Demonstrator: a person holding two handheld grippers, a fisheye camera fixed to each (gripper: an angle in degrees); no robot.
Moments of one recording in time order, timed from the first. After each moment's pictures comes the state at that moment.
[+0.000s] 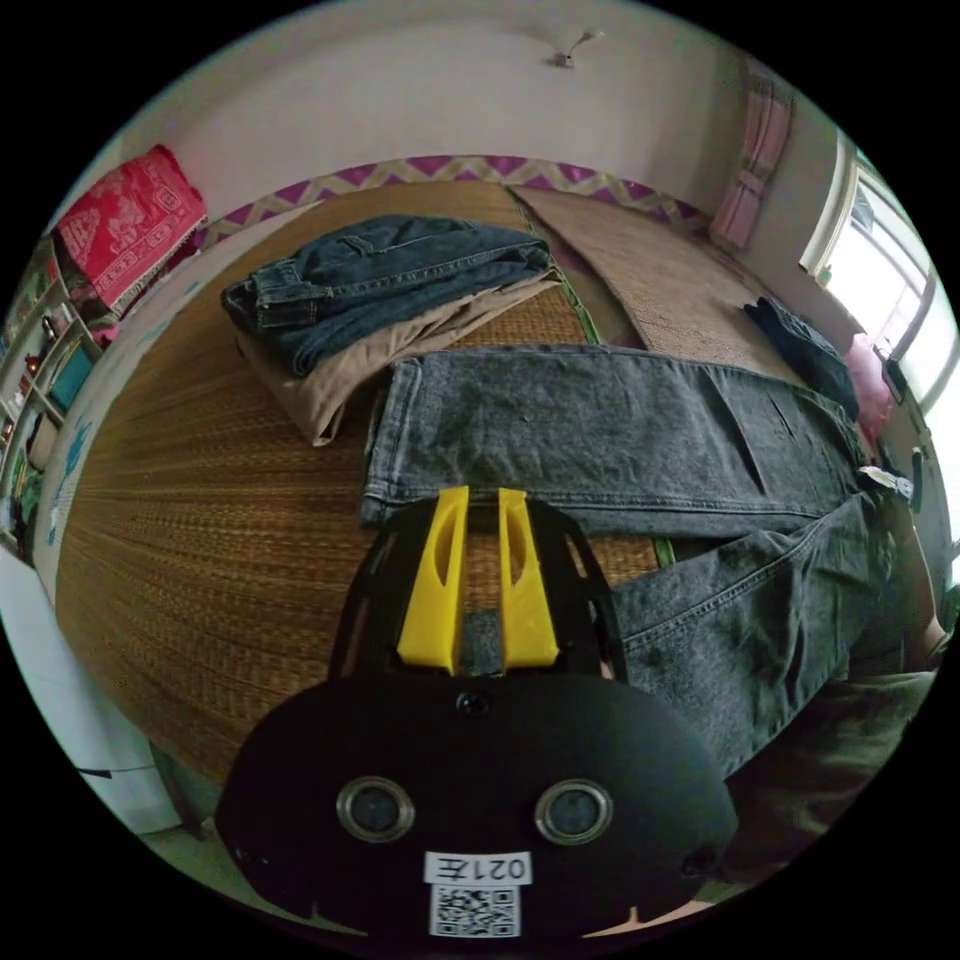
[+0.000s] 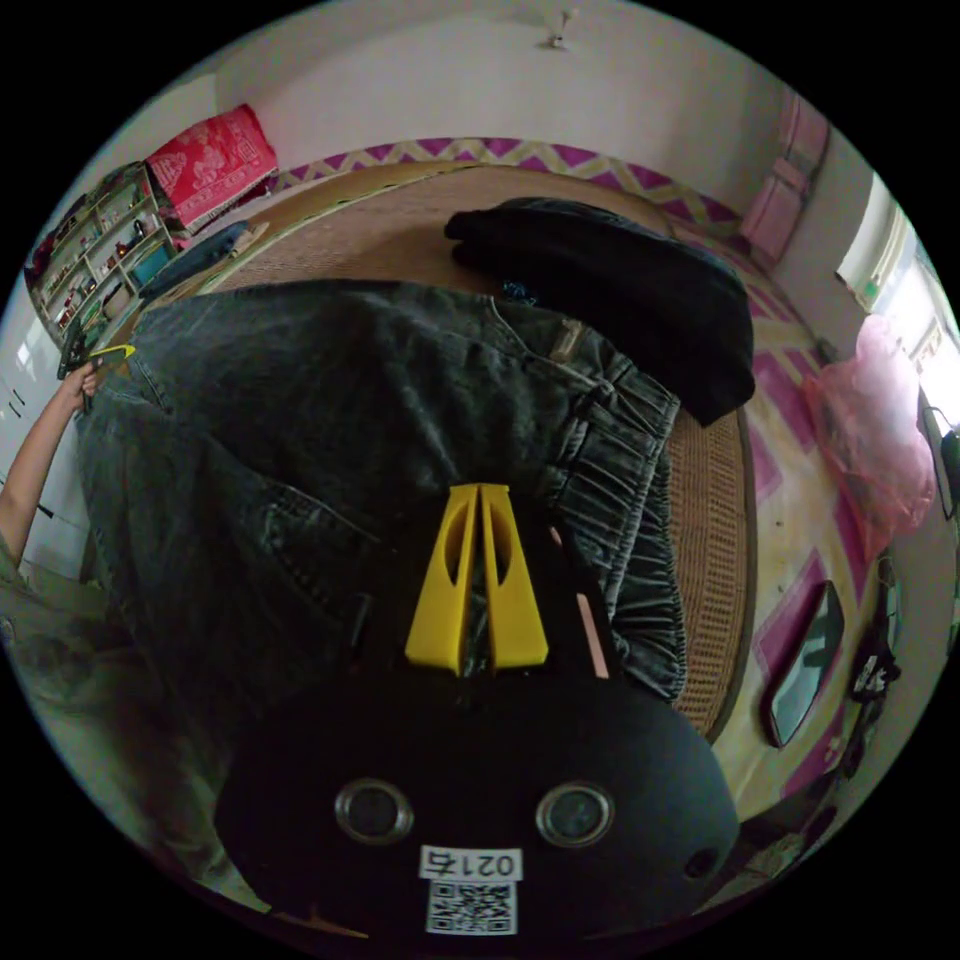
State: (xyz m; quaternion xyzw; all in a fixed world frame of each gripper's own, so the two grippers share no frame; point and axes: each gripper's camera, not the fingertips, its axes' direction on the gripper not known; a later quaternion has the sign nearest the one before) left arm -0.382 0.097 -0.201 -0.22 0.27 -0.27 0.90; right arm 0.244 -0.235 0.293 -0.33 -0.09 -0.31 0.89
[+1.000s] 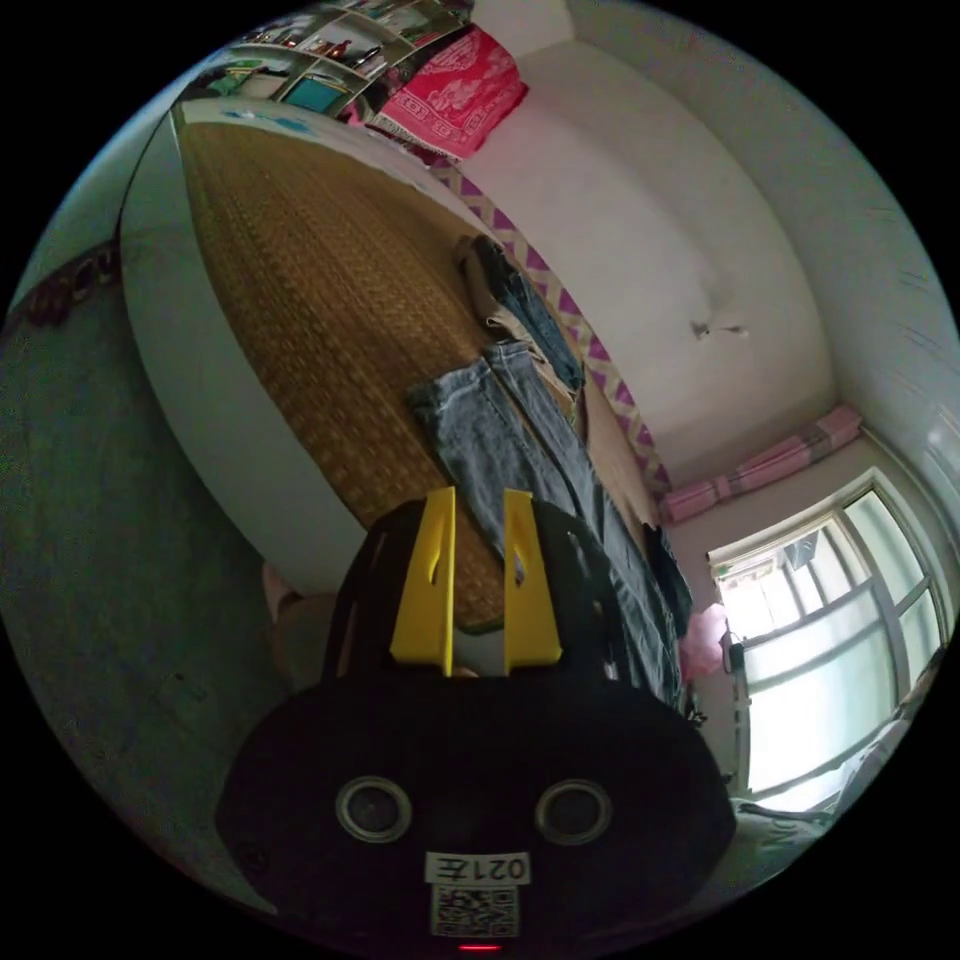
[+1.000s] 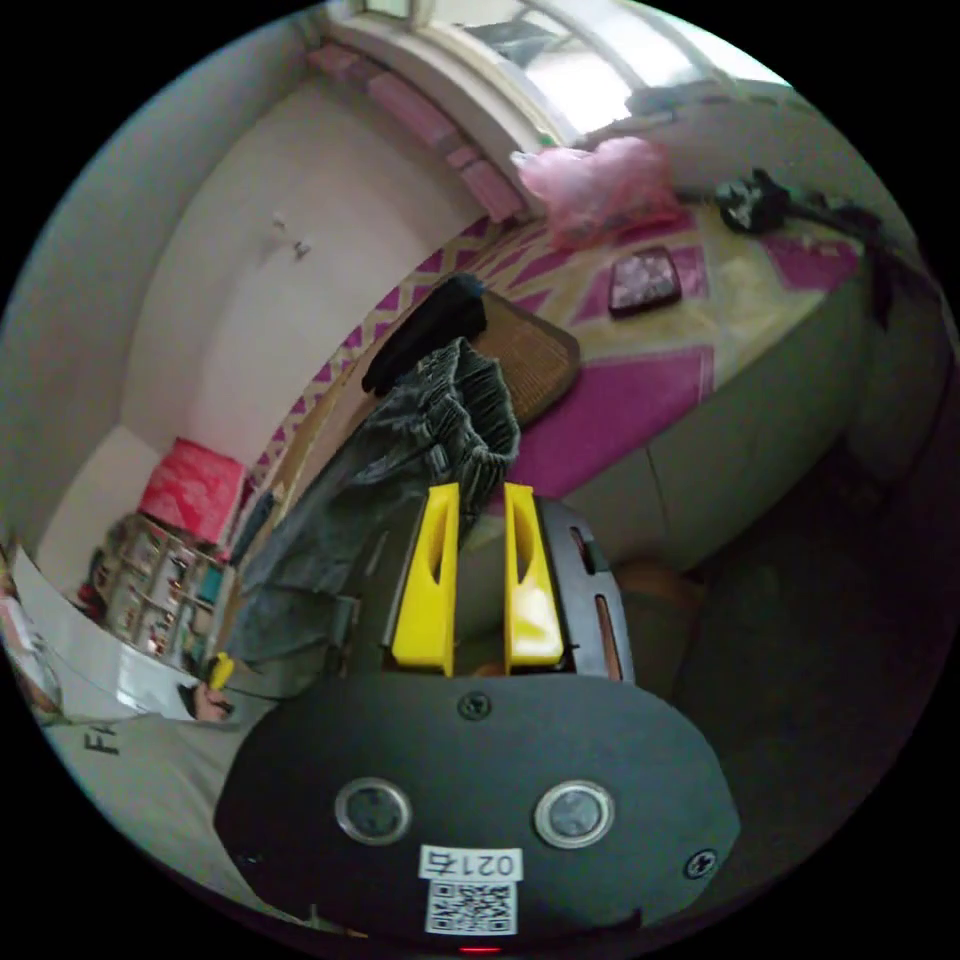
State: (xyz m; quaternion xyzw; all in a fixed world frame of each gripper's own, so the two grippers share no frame) left arm -0.438 0.346 -0.431 -0.09 0.28 -0.67 0.68; right arm 0.529 -0.171 0.072 -0.19 -0.14 0.14 0.96
